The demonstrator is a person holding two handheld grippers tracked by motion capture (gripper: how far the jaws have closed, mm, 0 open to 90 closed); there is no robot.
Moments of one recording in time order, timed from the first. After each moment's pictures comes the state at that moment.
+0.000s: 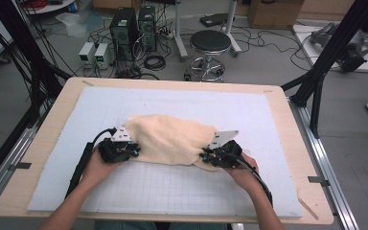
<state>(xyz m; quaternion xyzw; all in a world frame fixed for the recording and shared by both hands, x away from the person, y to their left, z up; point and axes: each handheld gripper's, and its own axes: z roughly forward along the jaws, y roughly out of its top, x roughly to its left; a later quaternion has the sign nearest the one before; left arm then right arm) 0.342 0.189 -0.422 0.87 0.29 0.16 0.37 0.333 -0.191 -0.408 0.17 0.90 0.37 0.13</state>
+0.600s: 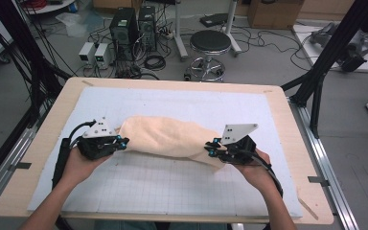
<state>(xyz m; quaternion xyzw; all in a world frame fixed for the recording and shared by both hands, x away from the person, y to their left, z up) 0.311 0.214 -0.352 0.85 0.24 0.18 0.43 0.304 -0.203 -0.335 0.13 0.89 0.40 0.16</state>
